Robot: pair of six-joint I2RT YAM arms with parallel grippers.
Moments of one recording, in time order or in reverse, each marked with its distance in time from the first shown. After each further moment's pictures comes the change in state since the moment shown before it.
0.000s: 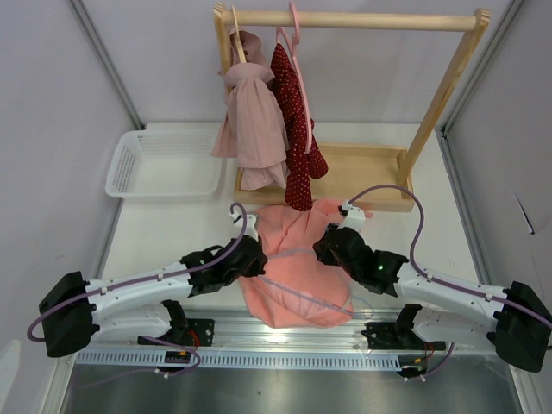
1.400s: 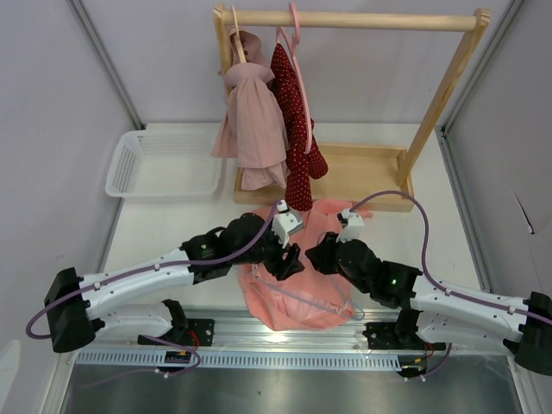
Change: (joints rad) left arm -0.003 0.057 0.237 0.033 0.521 0.604; right arm 0.129 -0.156 -0.042 0.059 -0.012 -0.032
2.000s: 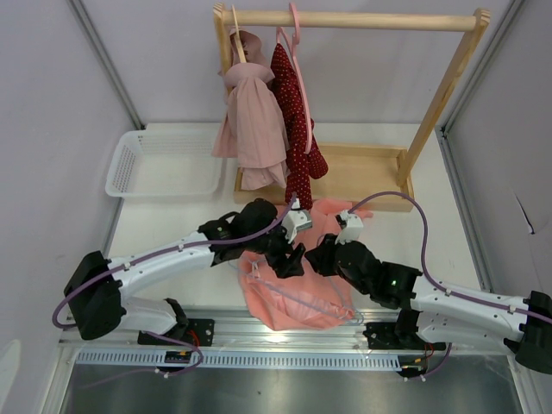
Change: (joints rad) left arm 0.127 0.170 0.087 -0.086 0.259 0.136; right arm 0.019 -0.004 0.000 -0.010 0.000 0.000
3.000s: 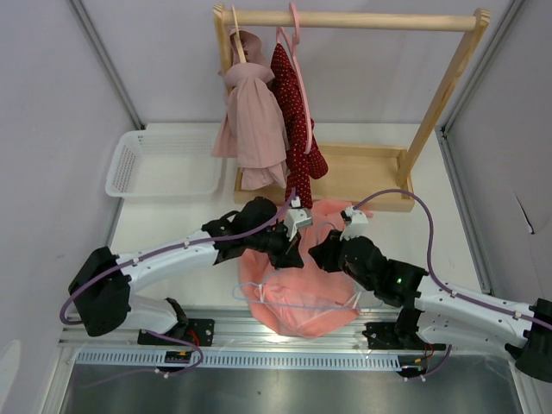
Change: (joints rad) left arm 0.029 0.056 -0.018 0.096 0.137 -0.055; right arm -0.068 -0.038 0.001 -0.018 -0.046 -0.050
